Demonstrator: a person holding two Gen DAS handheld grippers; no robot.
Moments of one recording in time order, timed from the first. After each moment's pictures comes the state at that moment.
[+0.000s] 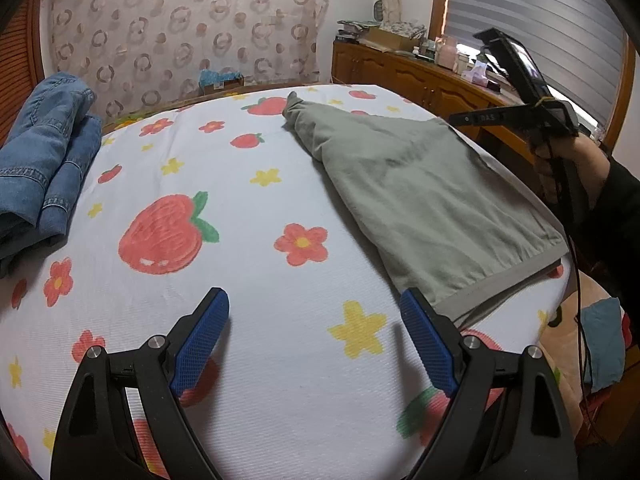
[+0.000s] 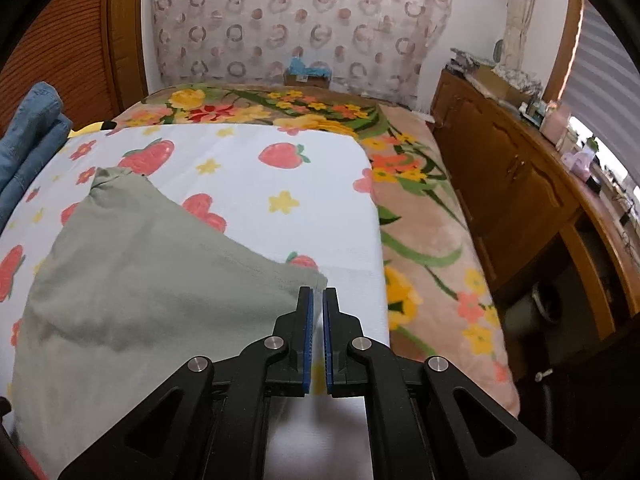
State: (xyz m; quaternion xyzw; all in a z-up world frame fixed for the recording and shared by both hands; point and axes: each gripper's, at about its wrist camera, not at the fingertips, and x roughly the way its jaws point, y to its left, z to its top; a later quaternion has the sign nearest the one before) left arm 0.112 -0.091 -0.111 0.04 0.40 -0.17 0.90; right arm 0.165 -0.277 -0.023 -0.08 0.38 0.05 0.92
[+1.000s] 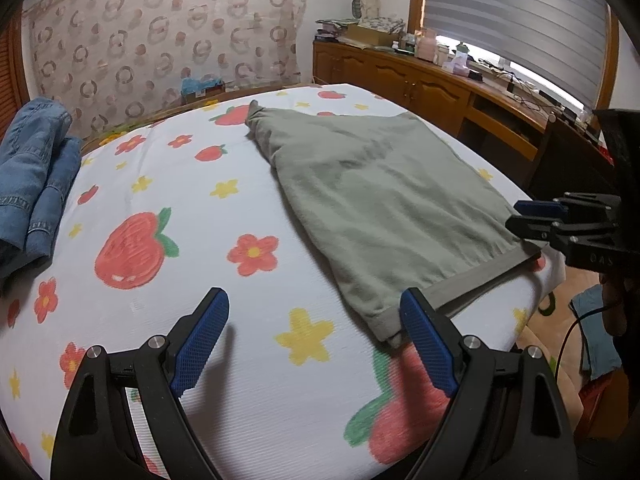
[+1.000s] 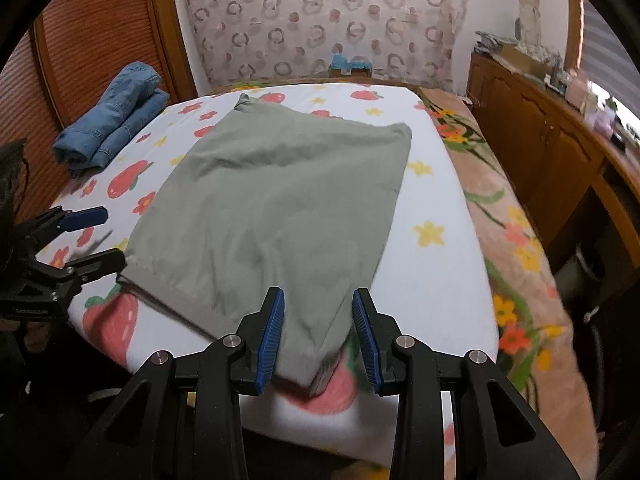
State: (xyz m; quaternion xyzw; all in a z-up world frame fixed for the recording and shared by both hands) left arm 0.104 -0.121 -0.104 0.07 0.39 -0.20 0.90; right arm -0.006 -0.282 -0.031 -0.02 0.38 0.13 0.92
